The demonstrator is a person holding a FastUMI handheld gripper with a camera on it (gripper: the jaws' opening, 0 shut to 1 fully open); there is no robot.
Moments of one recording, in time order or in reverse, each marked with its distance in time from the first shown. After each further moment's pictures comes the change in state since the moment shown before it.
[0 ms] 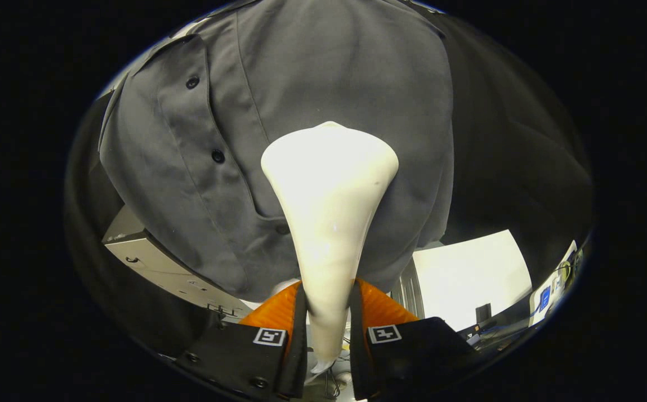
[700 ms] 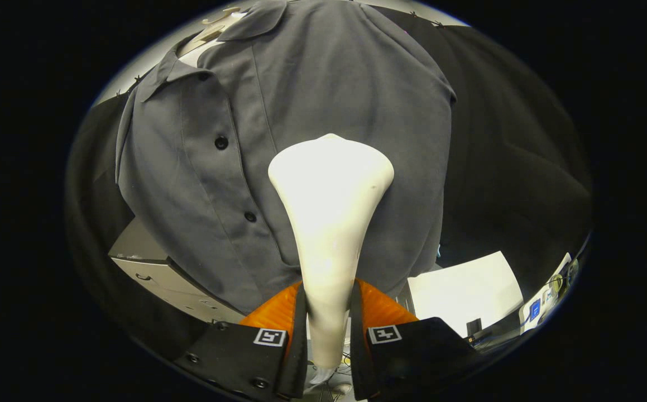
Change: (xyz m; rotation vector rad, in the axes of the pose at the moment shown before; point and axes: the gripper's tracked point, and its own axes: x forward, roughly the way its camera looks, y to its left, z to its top) arm -0.042 0.013 0.057 -0.021 -0.125 -0.004
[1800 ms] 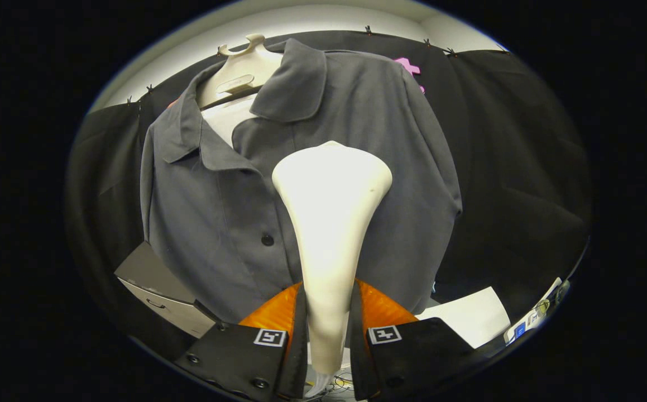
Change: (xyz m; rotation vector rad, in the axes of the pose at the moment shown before) arm -0.043 0.035 0.105 -0.052 -0.194 -0.004
